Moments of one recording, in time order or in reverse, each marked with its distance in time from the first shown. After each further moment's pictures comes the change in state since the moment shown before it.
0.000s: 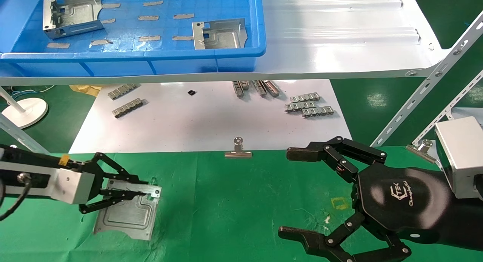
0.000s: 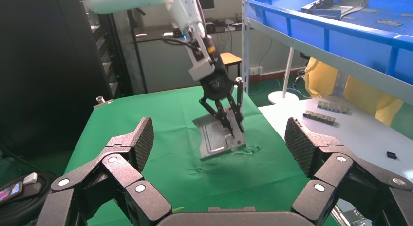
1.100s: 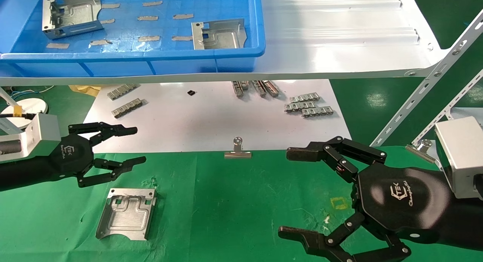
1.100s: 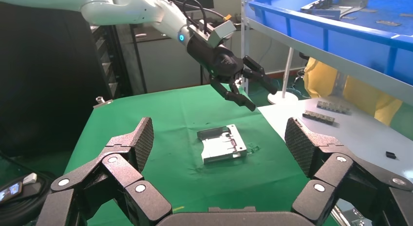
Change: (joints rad) left arm 0.118 -0.004 -0.125 0.225 -0.316 0.055 -0.164; right arm 0.000 0.000 0.000 0.000 0.000 0.000 0.000
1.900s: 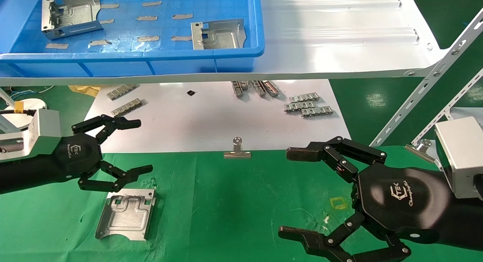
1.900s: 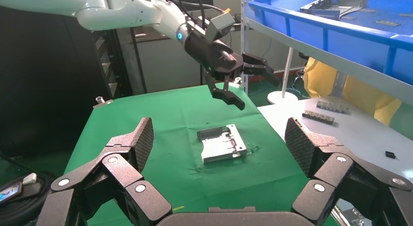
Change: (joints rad) left arm 0.123 -0.044 -0.106 -0.238 -0.065 -0.024 -0.185; right arm 0.000 0.000 0.000 0.000 0.000 0.000 0.000
